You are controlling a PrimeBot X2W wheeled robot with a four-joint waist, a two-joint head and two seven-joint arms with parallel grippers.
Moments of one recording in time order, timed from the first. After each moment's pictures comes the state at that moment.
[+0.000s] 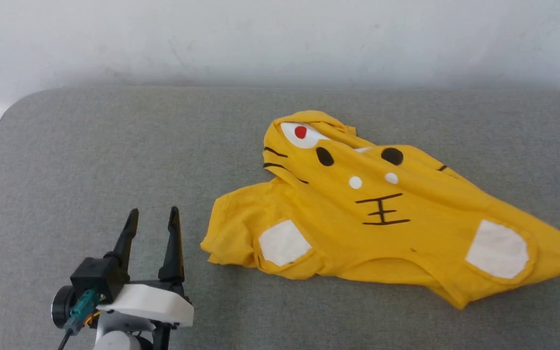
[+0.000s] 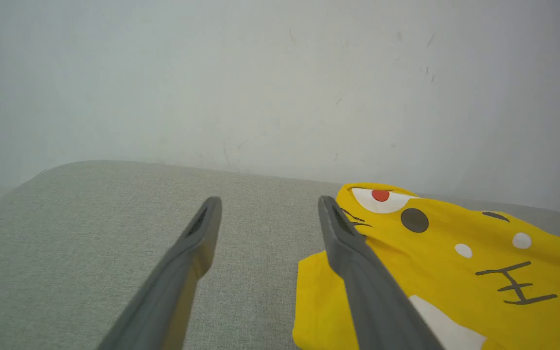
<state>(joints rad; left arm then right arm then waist) -0.06 0.26 -0.25 0.05 -0.42 0.16 -0.26 0.01 -0.47 -0.07 0.13 0.05 0.13 0.39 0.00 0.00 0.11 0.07</state>
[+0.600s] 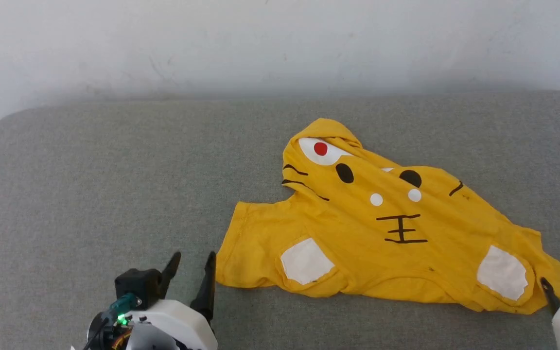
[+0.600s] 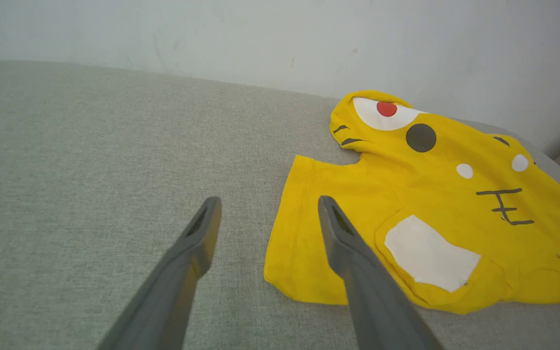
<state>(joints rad) -0.03 0.24 -0.33 0.12 -0.47 0.12 -0.08 0.08 -0.48 -0.05 0.12 0.10 0.13 0.37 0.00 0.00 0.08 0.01</state>
